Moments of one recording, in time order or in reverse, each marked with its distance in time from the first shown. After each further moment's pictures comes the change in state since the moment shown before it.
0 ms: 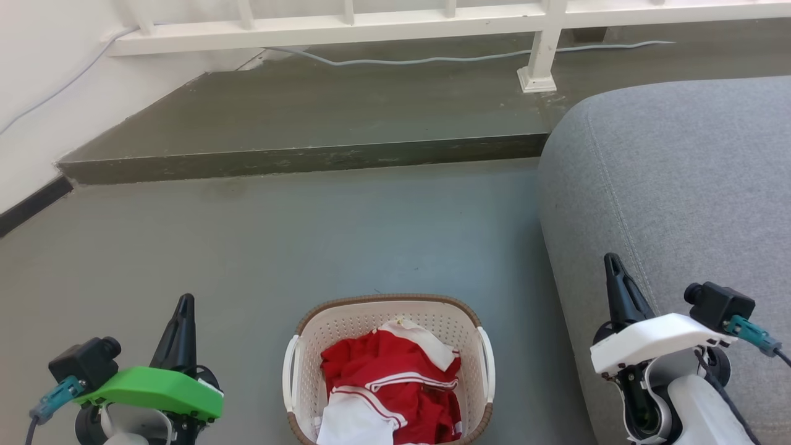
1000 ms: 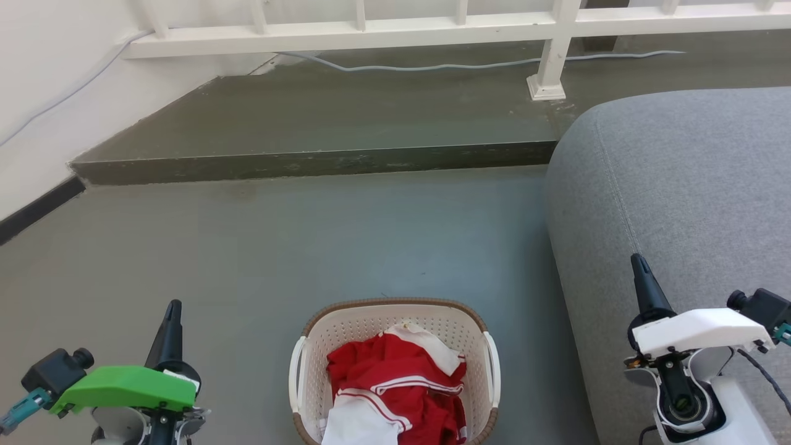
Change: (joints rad) left arm 0.000 -0.026 0.076 0.003 -0.332 0.000 0.113; right arm -0.001 0.004 -0.112 0.002 0.406 0.059 0.108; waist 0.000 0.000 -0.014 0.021
